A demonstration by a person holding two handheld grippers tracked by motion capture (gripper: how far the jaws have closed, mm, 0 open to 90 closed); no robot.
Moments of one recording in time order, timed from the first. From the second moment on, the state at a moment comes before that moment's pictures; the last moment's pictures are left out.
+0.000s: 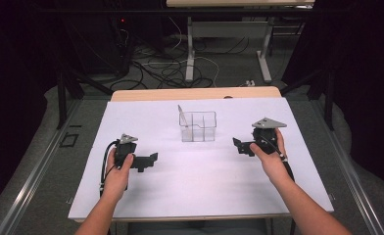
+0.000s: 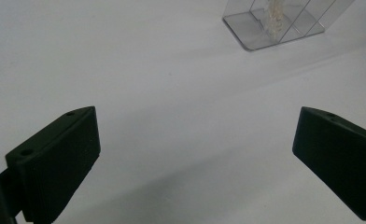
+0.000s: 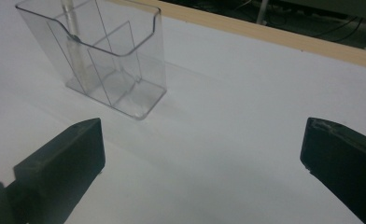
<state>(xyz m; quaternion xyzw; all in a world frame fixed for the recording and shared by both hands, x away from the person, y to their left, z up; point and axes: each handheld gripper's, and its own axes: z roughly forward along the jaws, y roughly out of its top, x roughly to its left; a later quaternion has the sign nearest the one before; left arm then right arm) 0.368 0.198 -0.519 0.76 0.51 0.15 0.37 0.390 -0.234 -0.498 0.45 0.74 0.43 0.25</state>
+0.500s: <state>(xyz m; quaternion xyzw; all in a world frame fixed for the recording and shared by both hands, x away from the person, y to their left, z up) 0.367 0.195 -0.519 0.76 0.51 0.15 0.37 0.382 -0.257 -0.533 0.49 0.74 0.40 0.25</state>
